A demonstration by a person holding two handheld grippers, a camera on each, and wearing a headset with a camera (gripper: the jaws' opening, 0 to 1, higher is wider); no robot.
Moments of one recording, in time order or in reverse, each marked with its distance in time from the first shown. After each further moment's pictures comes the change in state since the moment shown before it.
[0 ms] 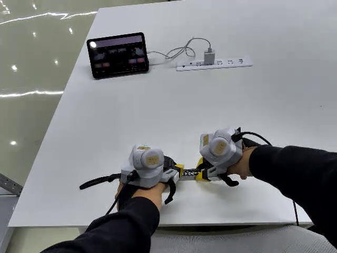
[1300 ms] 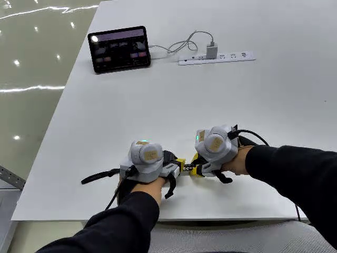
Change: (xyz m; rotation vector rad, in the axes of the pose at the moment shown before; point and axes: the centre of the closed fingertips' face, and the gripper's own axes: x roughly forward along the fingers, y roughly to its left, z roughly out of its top) left arm -0.001 0.001 0.001 -0.023 -0.008 -0.015; right arm 0.011 0.001 0.015 0.017 -0.045 -0.014
